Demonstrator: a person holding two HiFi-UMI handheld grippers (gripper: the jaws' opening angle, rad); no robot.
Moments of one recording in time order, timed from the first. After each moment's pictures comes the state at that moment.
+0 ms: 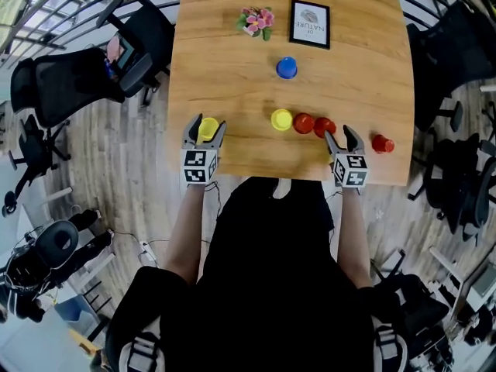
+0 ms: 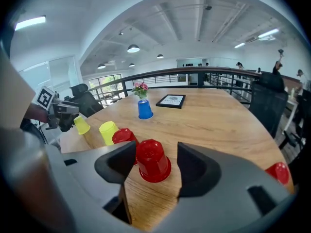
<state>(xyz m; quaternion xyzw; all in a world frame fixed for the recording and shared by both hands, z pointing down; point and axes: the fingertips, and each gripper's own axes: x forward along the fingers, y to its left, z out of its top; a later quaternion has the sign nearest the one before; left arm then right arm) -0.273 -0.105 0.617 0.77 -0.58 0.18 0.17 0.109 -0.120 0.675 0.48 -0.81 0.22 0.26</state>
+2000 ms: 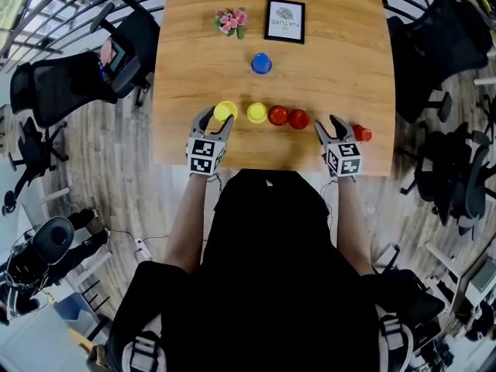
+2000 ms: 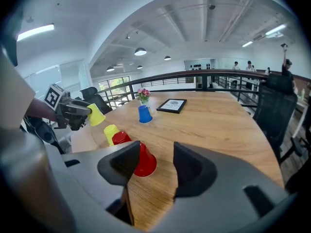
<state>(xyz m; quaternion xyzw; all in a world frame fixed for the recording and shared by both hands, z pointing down) -0.157 -0.114 0.591 0.81 -0.52 0.21 0.15 0.150 -0.123 0.648 0.44 -0.84 0.21 0.25</state>
